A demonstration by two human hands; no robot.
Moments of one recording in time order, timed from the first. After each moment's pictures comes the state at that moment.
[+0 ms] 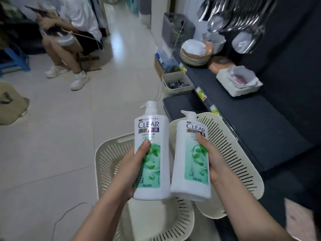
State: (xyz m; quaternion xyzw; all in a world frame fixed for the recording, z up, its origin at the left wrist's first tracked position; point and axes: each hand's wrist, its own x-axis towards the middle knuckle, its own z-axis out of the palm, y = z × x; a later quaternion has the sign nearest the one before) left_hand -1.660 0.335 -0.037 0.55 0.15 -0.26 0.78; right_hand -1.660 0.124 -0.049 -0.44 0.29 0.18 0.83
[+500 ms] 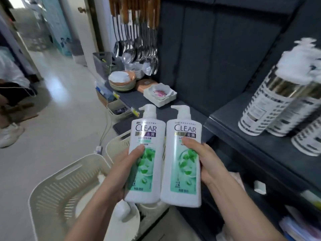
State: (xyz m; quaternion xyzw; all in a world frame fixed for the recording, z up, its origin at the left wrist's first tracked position) left_hand -1.725 0.202 0.041 0.57 -0.04 -0.38 0.73; right_hand -1.808 0.010 0.049 -0.49 0.28 -0.08 0.82
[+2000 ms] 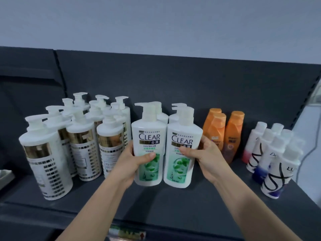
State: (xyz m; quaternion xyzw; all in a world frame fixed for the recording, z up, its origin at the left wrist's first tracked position) left_hand -1.970 -0.228 0.134 0.48 -0.41 -0.48 0.61; right_hand -2.178 -0.276 0.164 -0.52 0.36 -0.48 0.60
